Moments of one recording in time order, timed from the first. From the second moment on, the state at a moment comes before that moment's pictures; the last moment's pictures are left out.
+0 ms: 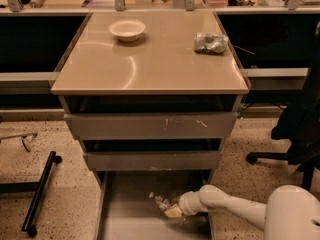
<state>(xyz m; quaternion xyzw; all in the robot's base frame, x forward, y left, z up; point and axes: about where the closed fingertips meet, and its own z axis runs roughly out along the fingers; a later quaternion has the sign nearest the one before) 0.526 -0.063 0.181 -0.43 0.83 0.26 0.24</state>
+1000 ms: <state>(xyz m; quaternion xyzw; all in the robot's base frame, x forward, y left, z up) 0.504 -0.044 0.154 -0.48 0.81 0.26 0.23</state>
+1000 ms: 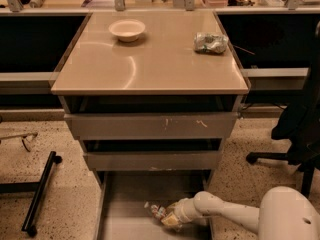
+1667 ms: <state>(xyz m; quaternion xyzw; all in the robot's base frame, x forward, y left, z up) 0.515 -0.036 0.157 -0.49 0.81 0.20 0.27</state>
